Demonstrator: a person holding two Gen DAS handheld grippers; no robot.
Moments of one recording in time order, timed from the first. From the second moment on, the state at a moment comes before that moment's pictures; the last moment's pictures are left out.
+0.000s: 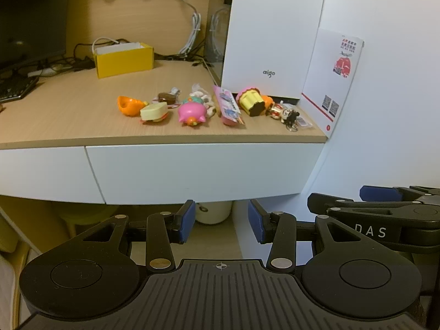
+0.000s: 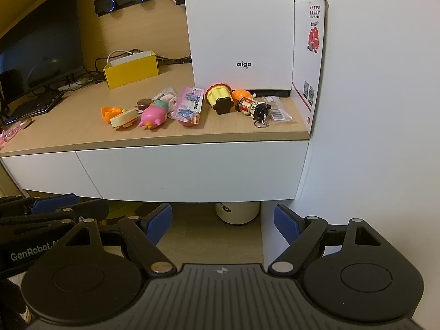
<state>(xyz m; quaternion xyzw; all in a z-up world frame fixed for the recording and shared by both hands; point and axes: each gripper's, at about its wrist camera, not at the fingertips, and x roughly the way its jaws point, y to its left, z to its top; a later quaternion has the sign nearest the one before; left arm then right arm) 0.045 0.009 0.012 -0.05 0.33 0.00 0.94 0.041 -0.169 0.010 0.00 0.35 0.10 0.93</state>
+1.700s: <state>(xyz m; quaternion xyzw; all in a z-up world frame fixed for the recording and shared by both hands) 0.048 0.009 0.011 -0.05 0.34 0.00 0.94 0.044 -0.171 0.005 0.00 0.35 0.11 0.93</state>
